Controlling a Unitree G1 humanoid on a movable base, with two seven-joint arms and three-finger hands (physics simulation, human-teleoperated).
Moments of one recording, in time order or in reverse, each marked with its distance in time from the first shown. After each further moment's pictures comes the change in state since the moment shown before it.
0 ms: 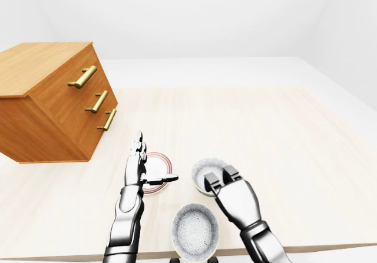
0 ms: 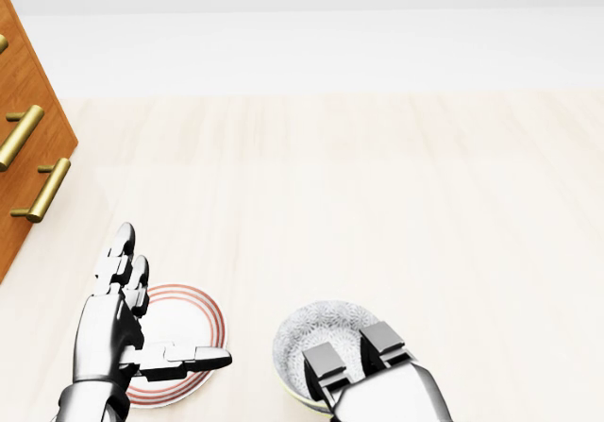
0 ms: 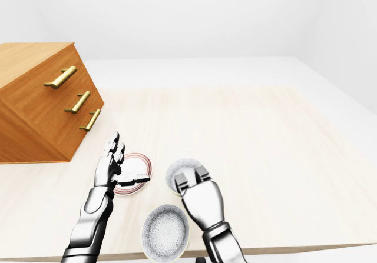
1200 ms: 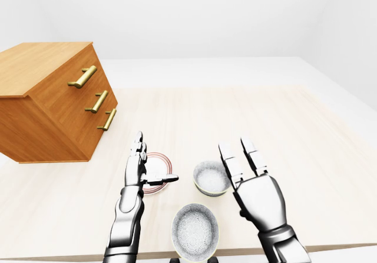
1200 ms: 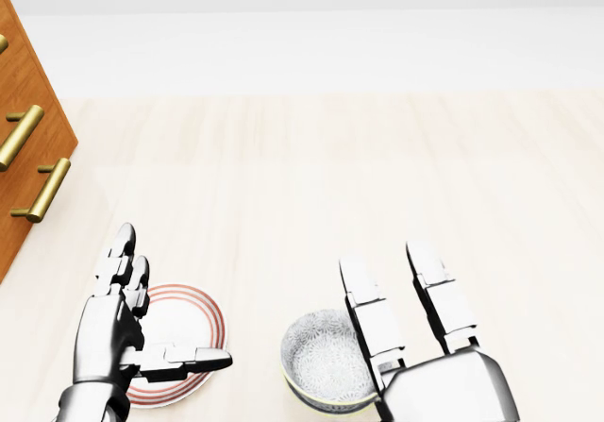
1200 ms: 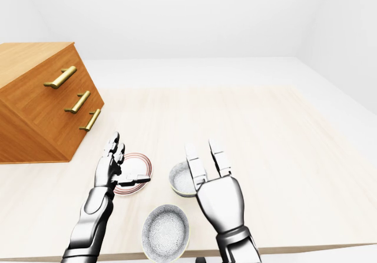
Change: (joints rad) left arm 0.005 -0.001 -0.002 -0.005 0.002 -0.002 -0.002; right arm 0.080 0.002 -0.088 -0.227 -0.019 0.013 0.000
